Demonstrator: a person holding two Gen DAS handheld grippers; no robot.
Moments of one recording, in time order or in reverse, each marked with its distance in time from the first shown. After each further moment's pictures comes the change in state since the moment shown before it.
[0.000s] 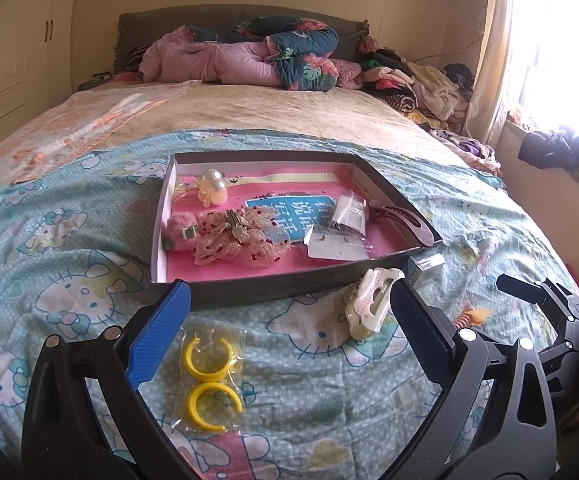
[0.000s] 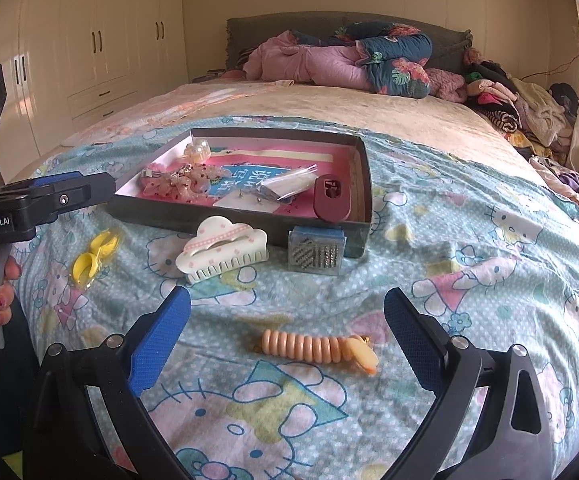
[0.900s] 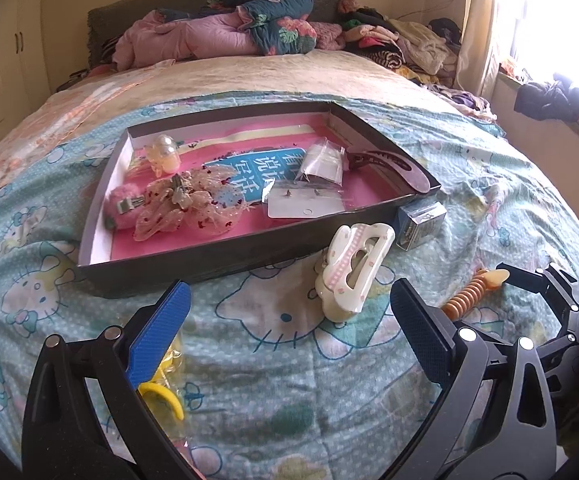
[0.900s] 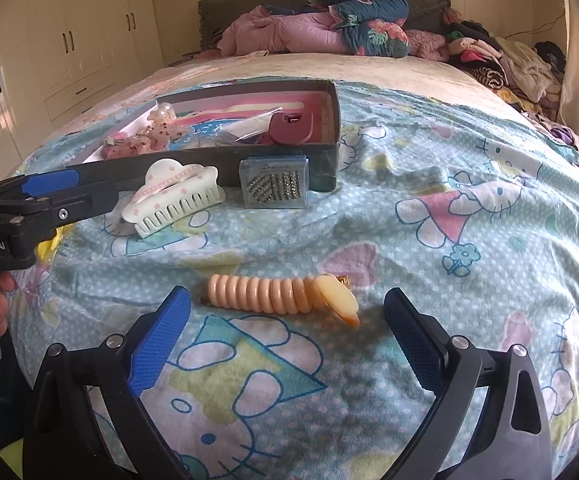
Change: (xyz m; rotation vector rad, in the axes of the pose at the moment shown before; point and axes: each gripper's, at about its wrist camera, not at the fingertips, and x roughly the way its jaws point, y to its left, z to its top) left arm 0.051 -0.039 -0.015 0.110 0.120 0.007; right arm 0.031 -0.025 -0.033 0.098 0.094 -0.023
